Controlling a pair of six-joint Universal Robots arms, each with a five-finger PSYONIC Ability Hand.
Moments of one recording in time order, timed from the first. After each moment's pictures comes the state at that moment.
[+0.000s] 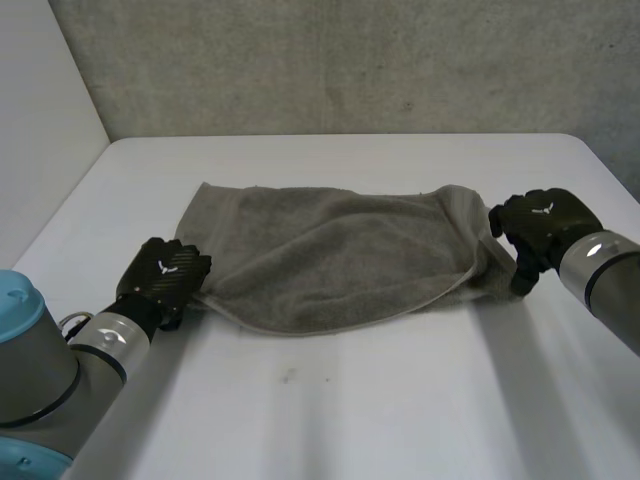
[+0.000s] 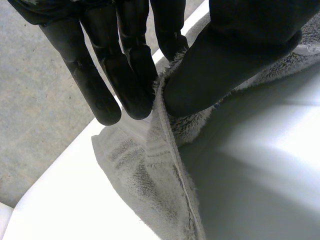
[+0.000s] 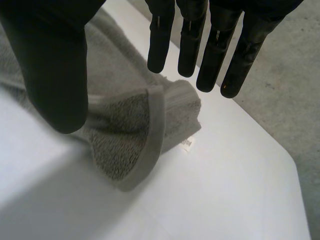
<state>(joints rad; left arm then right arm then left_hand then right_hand) 4.47 -1.85 -2.01 3.66 -1.32 3.69 1.81 -1.31 1.54 0.14 1.48 2.66 1.20 1.22 1.22 1.22 1.04 0.44 0.50 0.49 0.49 0.31</state>
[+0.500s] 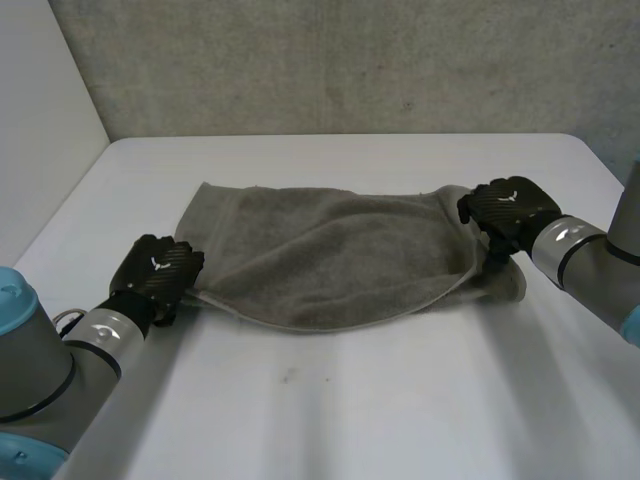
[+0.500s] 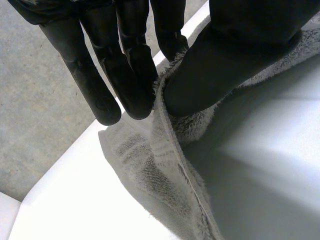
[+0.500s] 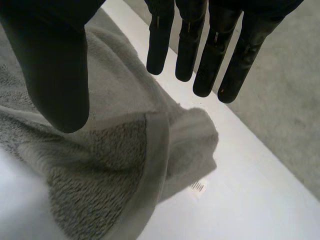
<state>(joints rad) 4.49 -1.85 -2.01 3.66 -1.32 3.69 1.79 -1.11 1.39 0.05 1.29 2.59 1.20 1.22 1.22 1.22 1.04 0.47 0.55 0.56 0.56 0.37</state>
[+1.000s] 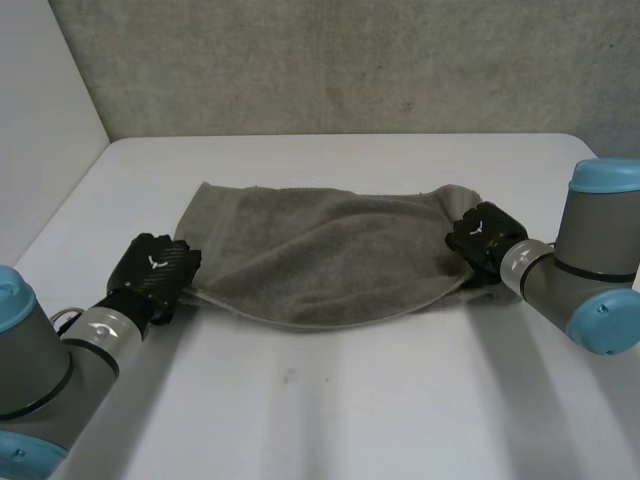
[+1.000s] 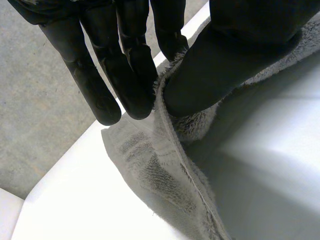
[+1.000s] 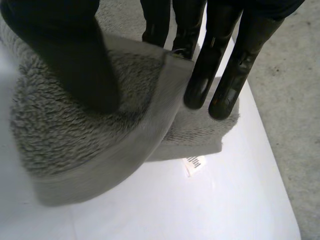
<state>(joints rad) 4.50 -1.85 -2.00 3.66 -1.32 3.69 1.84 -0.88 1.27 0.05 1.36 2.17 1.20 1.22 1.22 1.22 1.04 0.67 0.79 0.78 0.78 0.58</state>
